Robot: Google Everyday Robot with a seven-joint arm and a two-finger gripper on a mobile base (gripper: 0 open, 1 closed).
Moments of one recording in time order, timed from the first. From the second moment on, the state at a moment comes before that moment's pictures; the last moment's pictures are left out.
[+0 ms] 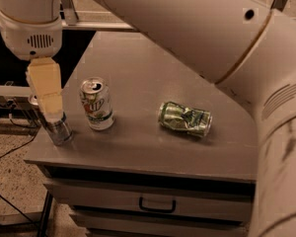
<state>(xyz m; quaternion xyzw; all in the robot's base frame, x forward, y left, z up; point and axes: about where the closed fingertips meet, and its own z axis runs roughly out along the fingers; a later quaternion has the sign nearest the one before) 0.470 0.213 0.962 -0.88 0.44 0.06 0.16</state>
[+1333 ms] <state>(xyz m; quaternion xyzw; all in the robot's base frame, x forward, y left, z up) 0.453 0.228 0.924 -0.90 0.40 0.10 0.12</state>
